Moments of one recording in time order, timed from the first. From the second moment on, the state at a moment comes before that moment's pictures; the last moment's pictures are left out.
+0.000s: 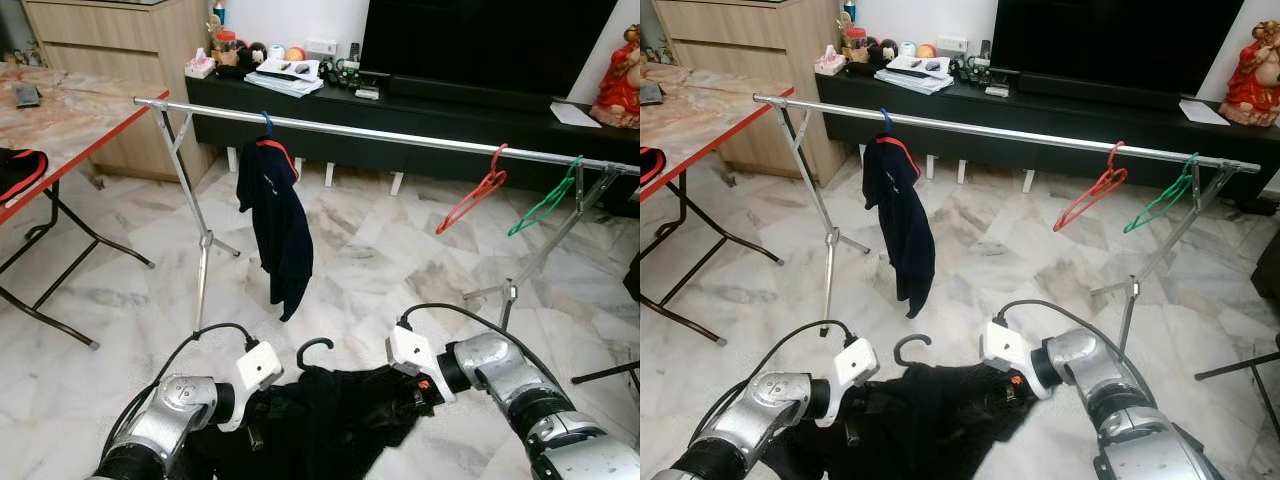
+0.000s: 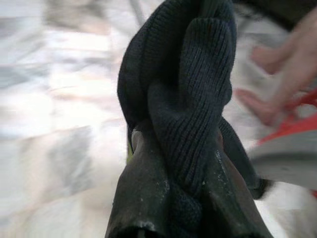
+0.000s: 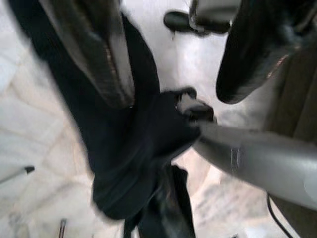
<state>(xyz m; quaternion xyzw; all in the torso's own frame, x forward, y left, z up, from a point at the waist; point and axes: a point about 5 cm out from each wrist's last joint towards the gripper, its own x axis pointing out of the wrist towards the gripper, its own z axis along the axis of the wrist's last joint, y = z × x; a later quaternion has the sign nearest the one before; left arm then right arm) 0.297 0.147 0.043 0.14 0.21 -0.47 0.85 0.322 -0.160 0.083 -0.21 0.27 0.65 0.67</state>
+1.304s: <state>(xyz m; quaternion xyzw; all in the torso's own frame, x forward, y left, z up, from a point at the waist) 0.259 0.204 0.038 0.10 0.08 -0.10 0.99 0.199 -0.198 -0.073 0.10 0.40 -0.09 0.91</state>
